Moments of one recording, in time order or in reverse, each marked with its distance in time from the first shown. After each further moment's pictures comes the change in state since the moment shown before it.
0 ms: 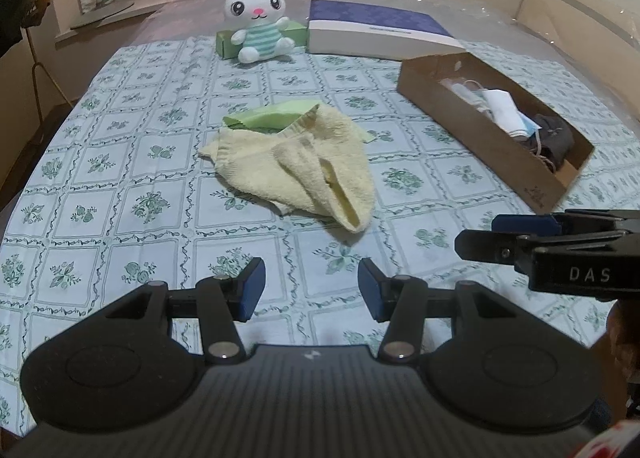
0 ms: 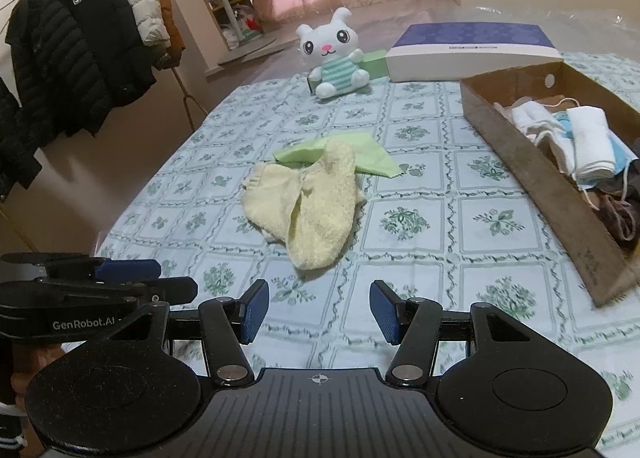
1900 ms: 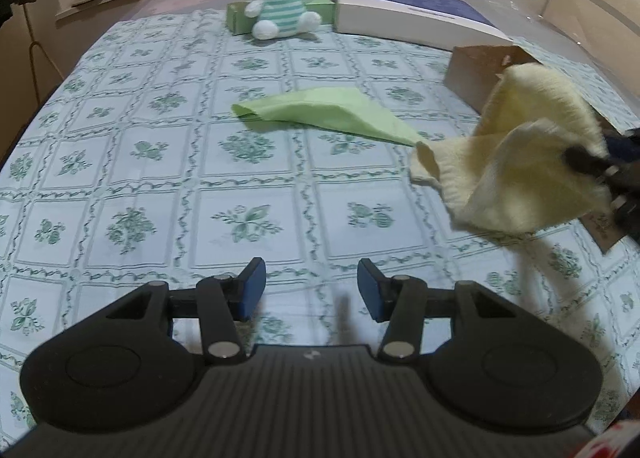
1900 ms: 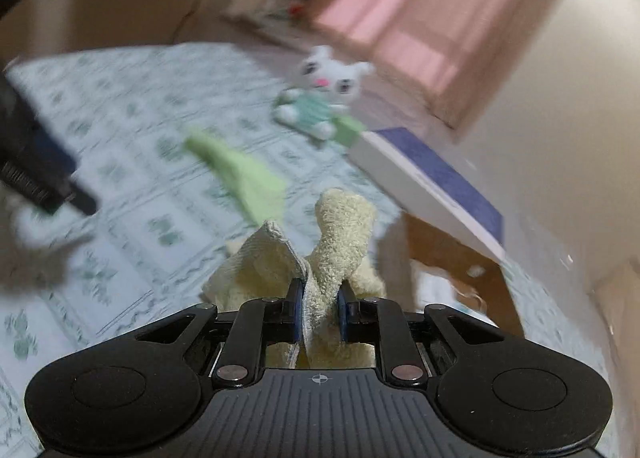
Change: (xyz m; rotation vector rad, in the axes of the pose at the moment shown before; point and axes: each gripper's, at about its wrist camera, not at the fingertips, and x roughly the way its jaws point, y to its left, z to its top) left arm 0.090 0.027 0.030 -0.037 0.044 0.013; right arm 0.056 0.003 0.018 -0.752 -0.067 -0.388
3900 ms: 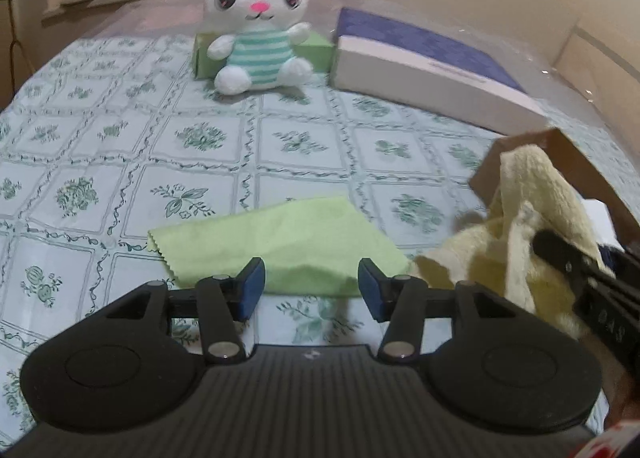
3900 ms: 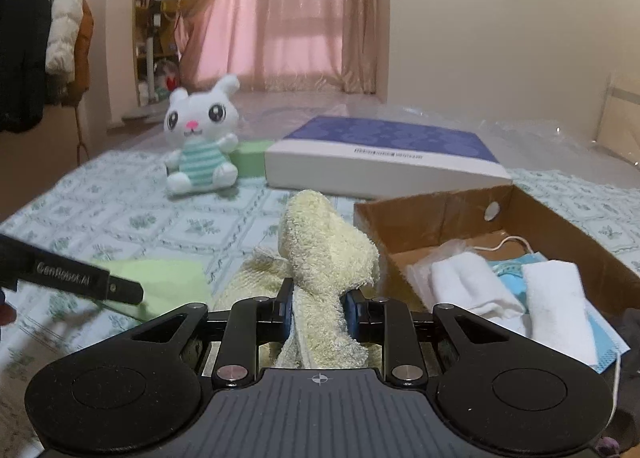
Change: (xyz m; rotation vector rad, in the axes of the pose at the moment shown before) left arm 0.118 -0.008 0.116 -0.113 -0.074 -0.041; right arm 0.111 -0.089 -0.008 0.614 -0.100 -0.039
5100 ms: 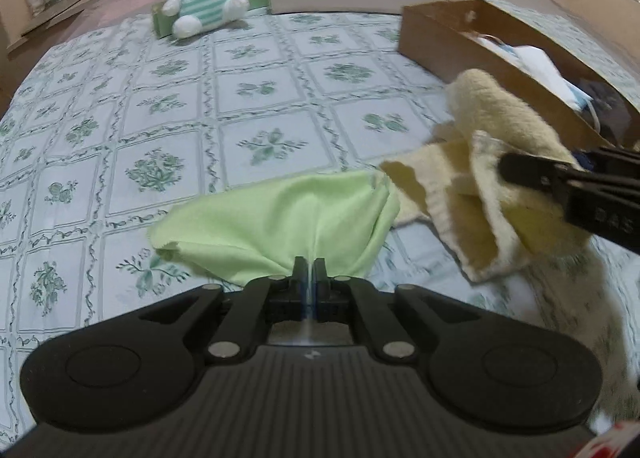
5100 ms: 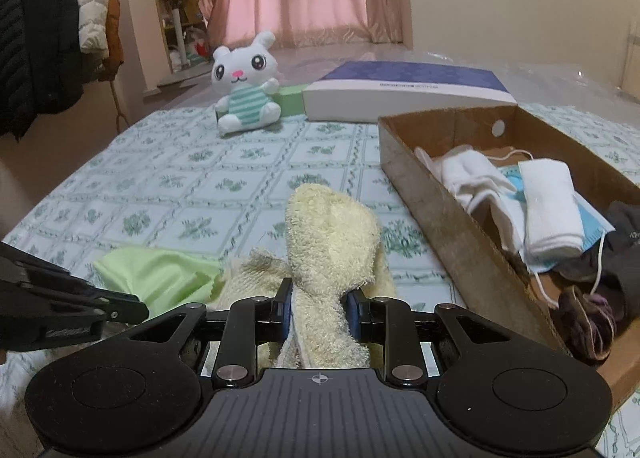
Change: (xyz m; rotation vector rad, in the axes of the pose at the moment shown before) left arm -0.068 -0.033 -0.101 0.271 0.116 -0.011; right arm -0.074 -0.001 -0.043 0.056 0.145 0.129
